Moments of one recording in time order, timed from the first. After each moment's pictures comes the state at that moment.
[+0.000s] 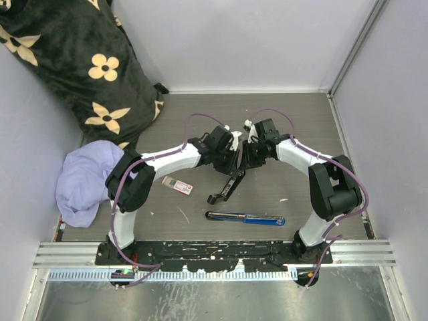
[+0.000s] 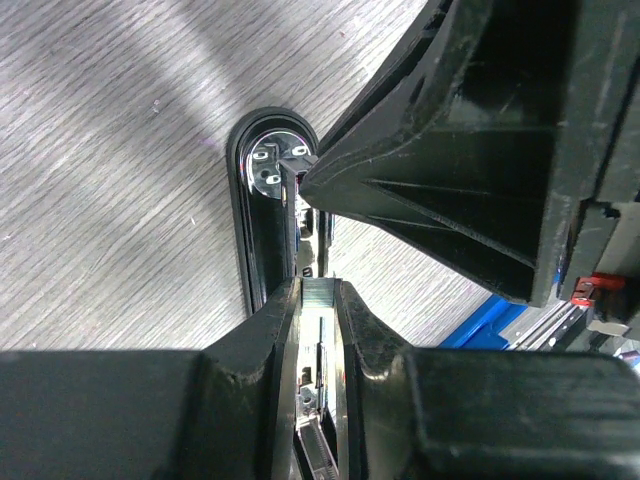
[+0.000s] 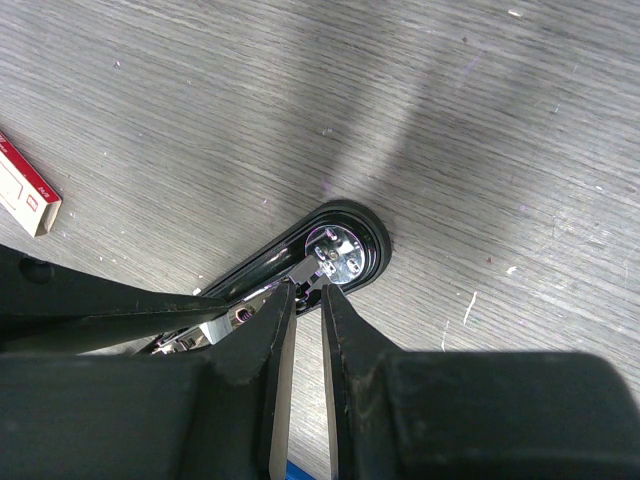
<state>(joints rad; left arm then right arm) -0.81 1.98 1.44 -0.36 0.28 -0.40 0.35 1.69 1.06 -0.42 -0.35 0.22</state>
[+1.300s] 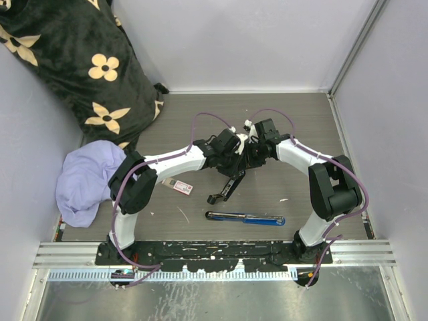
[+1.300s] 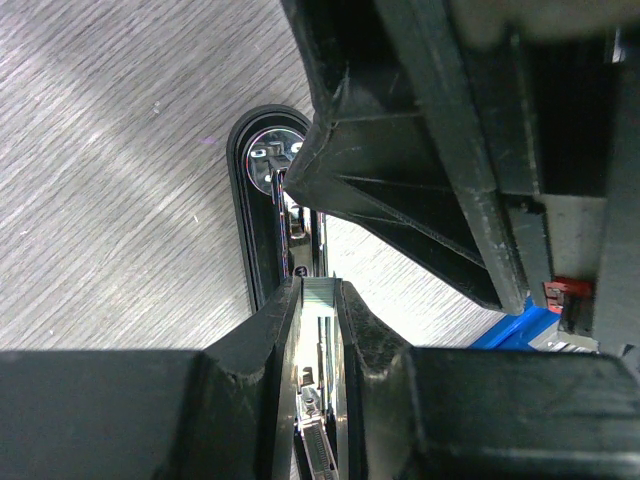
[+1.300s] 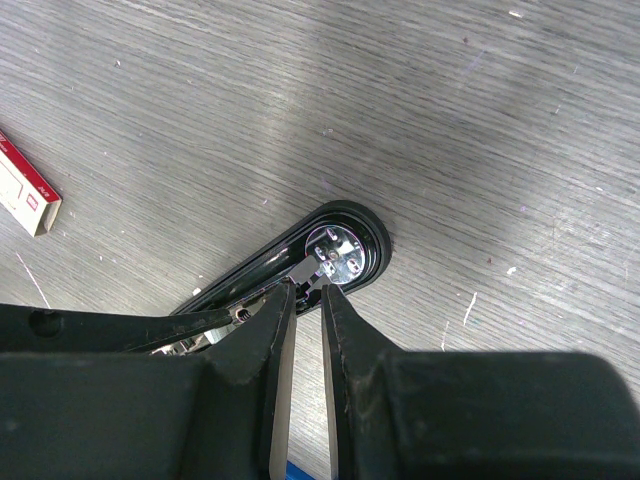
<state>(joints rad) -0.86 1.99 1.48 -0.42 0.15 -0.35 0.35 1.69 1.06 -0.42 -0.35 0.22</state>
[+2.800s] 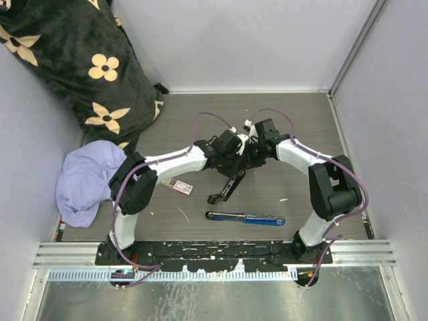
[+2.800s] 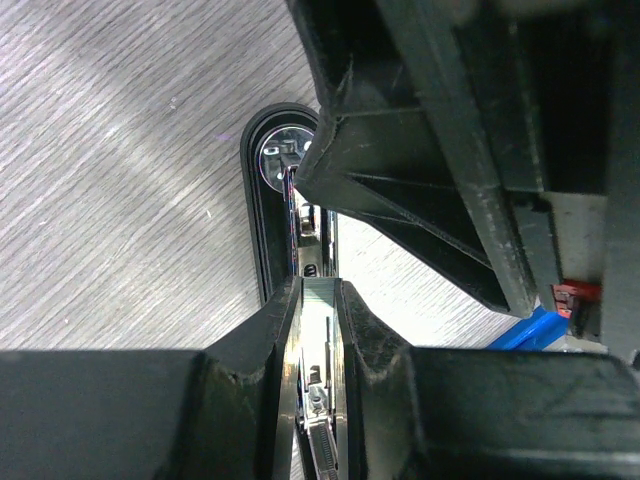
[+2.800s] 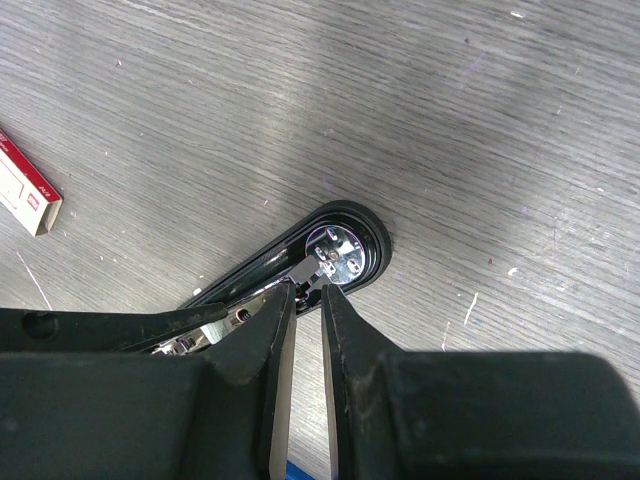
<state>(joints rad) -0.88 1.99 1.49 -0.44 0.11 -0.35 0.35 1.69 1.06 -0.42 -0.35 0.22</state>
